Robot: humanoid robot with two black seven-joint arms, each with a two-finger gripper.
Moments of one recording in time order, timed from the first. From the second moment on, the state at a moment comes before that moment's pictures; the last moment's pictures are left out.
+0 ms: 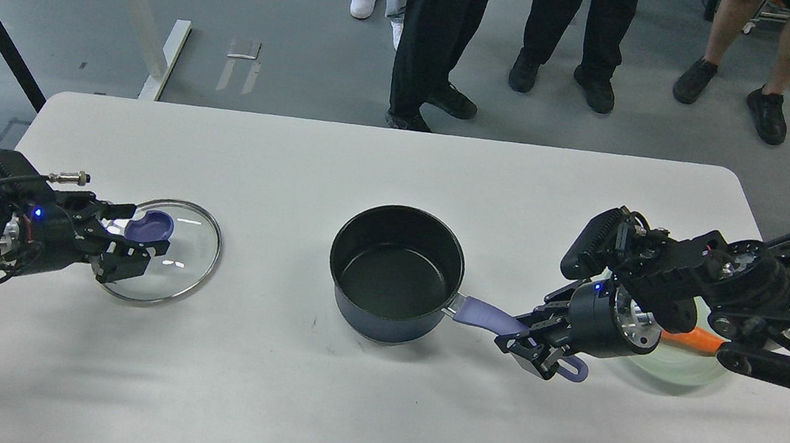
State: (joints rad) left arm -0.82 0.82 0.10 -0.94 1.69 0.24 -0.49; right arm 1.45 -0.63 -0.50 1.53 -1.56 0.28 0.23
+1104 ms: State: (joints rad) left arm -1.04 0.86 0.02 -0.94 0.34 0.10 -0.49; right arm 1.41 -0.76 -0.12 1.52 -1.33 0.24 0.29
